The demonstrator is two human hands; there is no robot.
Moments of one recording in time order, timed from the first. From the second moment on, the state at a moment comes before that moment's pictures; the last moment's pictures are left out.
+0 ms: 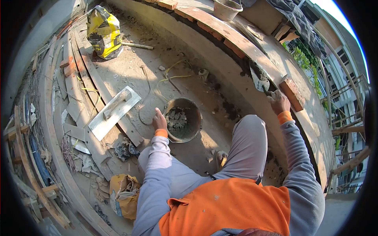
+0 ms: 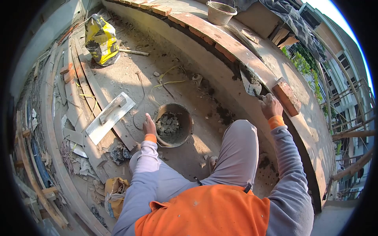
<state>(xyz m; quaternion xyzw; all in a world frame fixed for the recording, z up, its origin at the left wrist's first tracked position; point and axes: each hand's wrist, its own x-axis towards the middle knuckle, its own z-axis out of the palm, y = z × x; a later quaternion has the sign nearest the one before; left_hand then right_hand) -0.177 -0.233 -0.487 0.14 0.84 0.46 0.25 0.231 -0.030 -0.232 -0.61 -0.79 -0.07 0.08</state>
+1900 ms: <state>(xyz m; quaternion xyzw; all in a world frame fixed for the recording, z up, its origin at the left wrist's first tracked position) -0.170 -0.237 -0.485 0.16 0.85 0.45 0.21 0.164 -0.050 -0.159 -0.38 -0.88 0.28 0.07</state>
